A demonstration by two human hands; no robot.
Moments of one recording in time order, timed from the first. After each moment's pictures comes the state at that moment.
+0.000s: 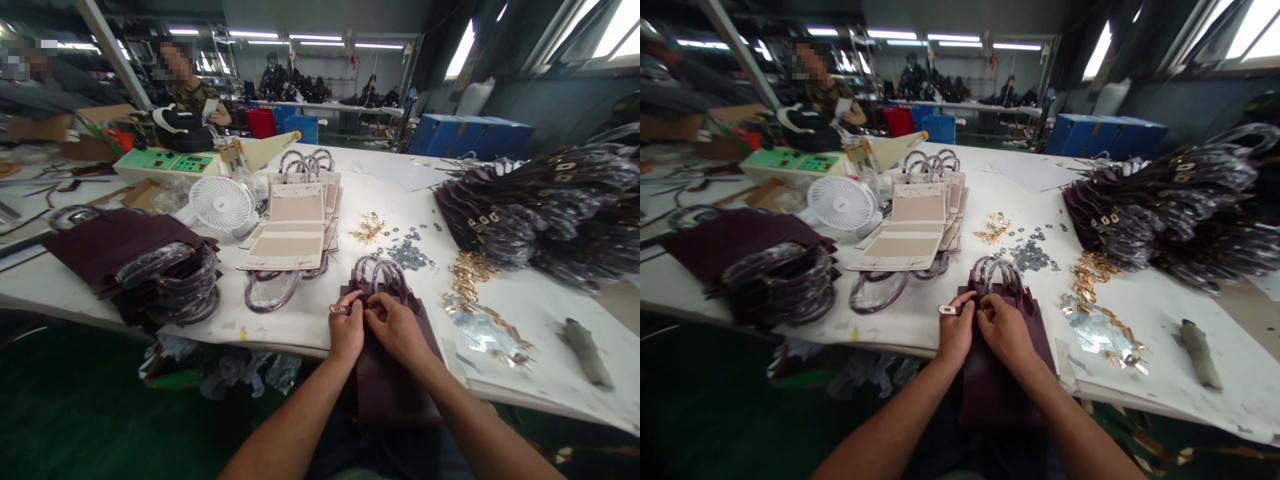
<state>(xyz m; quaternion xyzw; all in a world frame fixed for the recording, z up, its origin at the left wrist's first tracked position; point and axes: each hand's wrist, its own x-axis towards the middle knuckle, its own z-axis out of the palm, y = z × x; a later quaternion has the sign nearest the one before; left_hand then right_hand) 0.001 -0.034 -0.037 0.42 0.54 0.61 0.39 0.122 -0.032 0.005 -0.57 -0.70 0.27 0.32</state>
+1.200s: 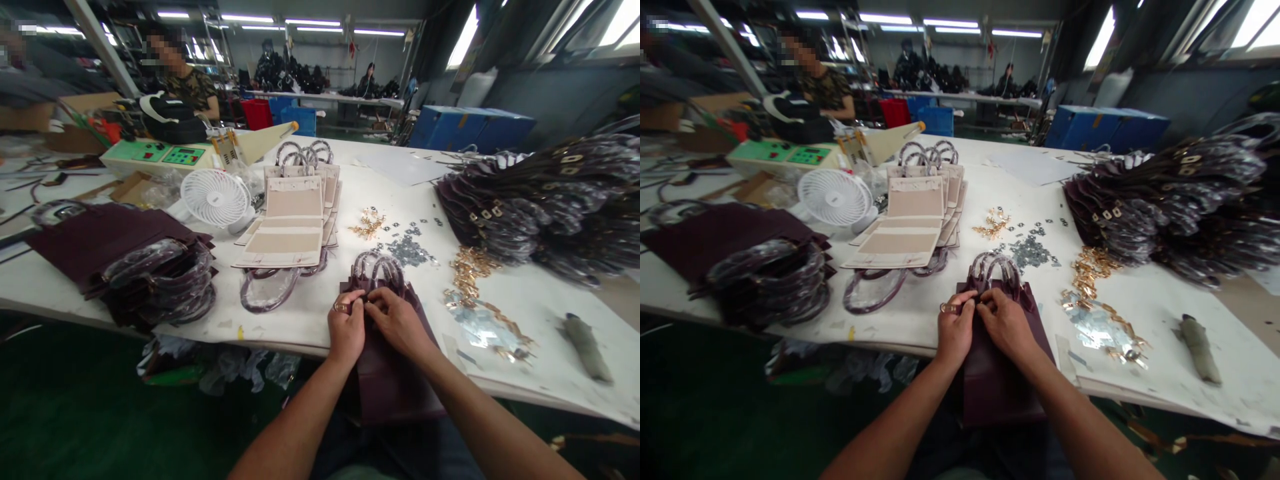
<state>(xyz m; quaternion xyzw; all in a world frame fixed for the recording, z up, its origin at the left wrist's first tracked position) -0.003 -0.036 -0.039 0.49 0.53 0.61 0.33 0.128 -0.021 0.002 -0.56 -0.69 0.32 0.32</state>
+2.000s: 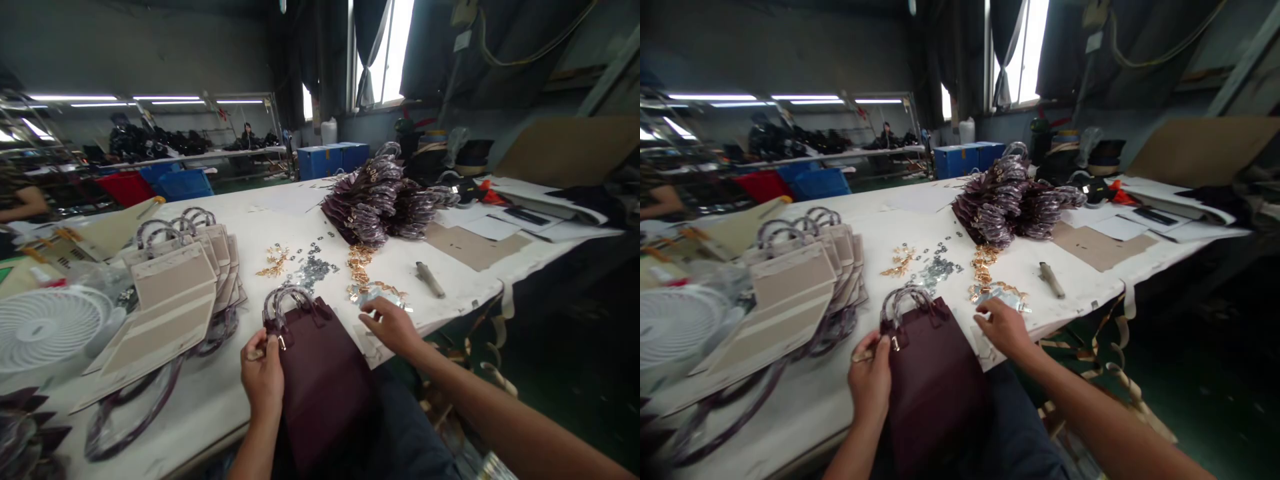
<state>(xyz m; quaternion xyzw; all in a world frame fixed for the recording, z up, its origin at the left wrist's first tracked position) 0.008 -0.011 -0.033 0.50 0.60 0.56 0.27 0.294 -0.081 0.009 -0.68 -0.57 0.15 0.44</state>
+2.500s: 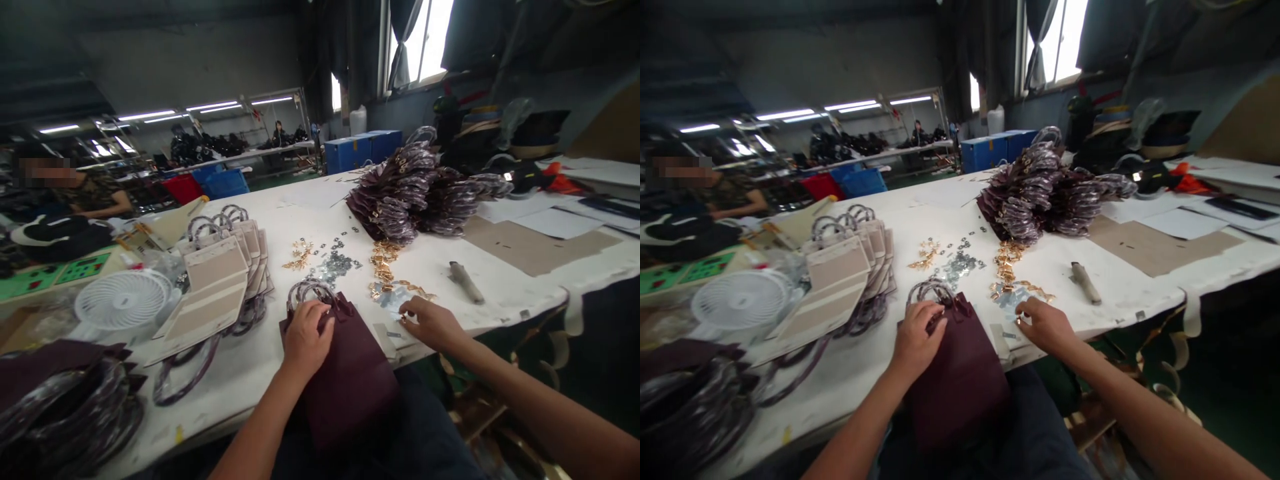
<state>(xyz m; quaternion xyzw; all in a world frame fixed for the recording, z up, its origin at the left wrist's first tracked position) 0.045 -0.014 0.035 0.84 0.39 0.36 0.05 0.364 -0.082 -0.022 -0.70 -0.68 0.08 0.21</state>
